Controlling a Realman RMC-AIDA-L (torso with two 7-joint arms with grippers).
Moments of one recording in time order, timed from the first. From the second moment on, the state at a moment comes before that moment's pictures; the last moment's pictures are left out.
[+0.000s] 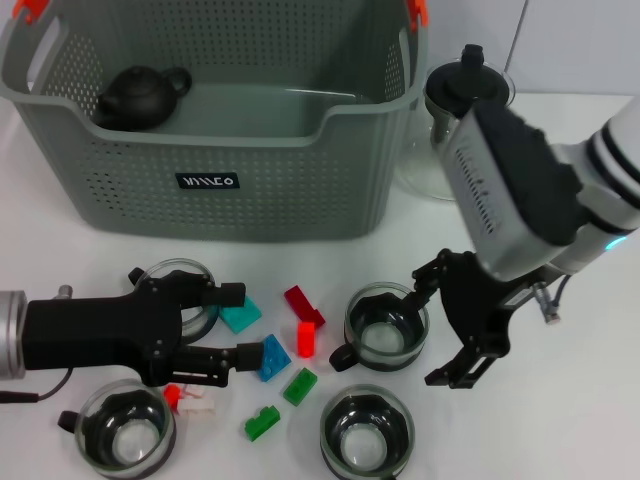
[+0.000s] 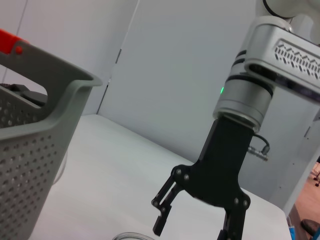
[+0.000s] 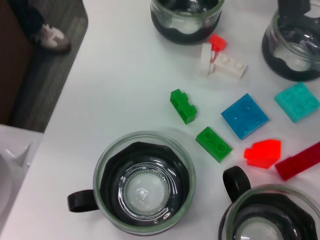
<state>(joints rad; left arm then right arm) -0.46 -2.07 0.53 0.64 2.15 1.85 -1.38 0.80 2.10 -1.40 -1.09 -2.44 -1.63 1.69</state>
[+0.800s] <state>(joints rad) -0.45 -2.07 0.52 0.63 2.15 1.85 -1.37 0.77 2.11 -1.72 -1.08 -2.44 -1.40 1.75</state>
